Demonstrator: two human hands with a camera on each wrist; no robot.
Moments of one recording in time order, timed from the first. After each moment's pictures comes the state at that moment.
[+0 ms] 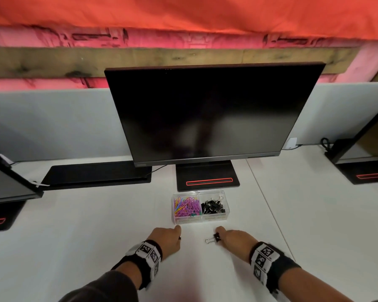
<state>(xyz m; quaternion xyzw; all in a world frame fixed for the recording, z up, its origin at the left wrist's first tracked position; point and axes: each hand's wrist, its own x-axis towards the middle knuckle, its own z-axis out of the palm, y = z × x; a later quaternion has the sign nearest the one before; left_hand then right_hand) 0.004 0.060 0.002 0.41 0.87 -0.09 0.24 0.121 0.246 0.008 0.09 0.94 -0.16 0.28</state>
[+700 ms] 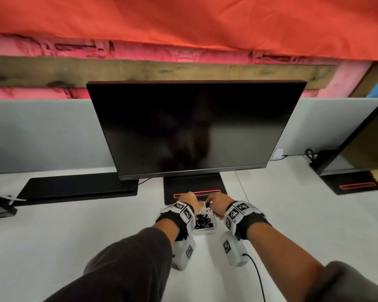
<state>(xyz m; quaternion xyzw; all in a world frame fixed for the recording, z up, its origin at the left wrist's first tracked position) -0.034 0.199 0.063 0.21 0.91 0.20 0.31 0.030 0.286 0.089 0.29 0.88 -0.30 0.22</state>
